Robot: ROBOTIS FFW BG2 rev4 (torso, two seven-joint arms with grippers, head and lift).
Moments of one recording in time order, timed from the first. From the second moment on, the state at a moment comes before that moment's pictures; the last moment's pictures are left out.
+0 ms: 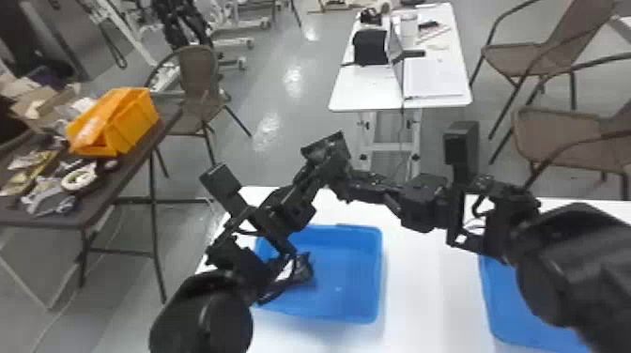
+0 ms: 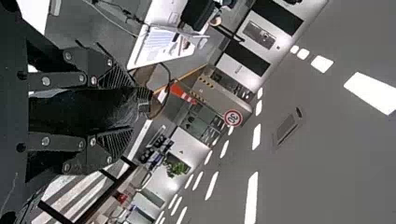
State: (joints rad) left arm 0.10 0.03 0.09 -1.86 0.61 0.36 -0.35; right arm -0.33 -0.15 0.49 -1.49 -0.38 0.37 0.62
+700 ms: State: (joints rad) left arm 0.11 0.02 0.09 -1.86 0.61 0.30 -0.35; right arm -0.24 -0.11 0.32 -1.51 -0.32 0.23 0.63
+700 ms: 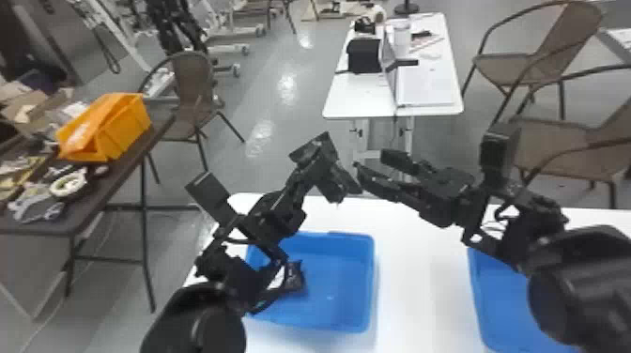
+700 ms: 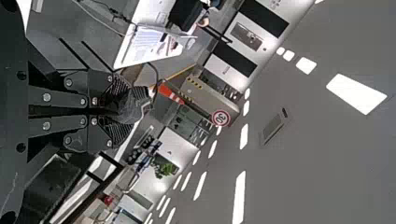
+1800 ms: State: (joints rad) left arm 0.17 0.00 0.12 -1.70 -0.23 0.10 -0.43; right arm -0.01 -0.10 0.08 -1.69 -0.18 0.27 0.55
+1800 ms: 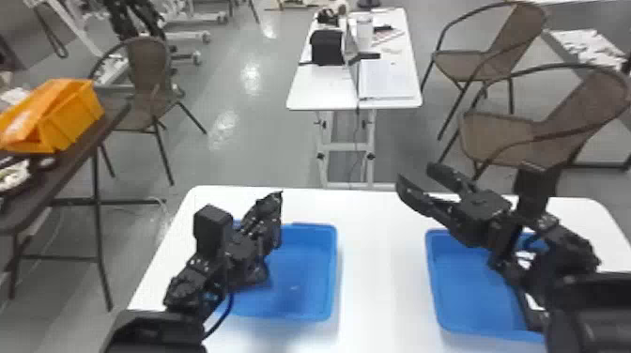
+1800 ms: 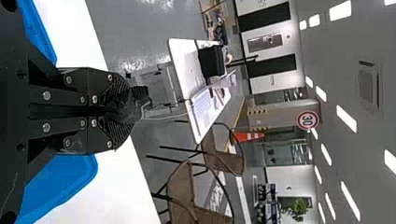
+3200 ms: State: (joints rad) left arm 0.27 0.00 0.19 -1.97 0.05 -0.02 -0.33; right arm 0.14 -0.06 -0.30 -1.63 0.12 0.37 0.42
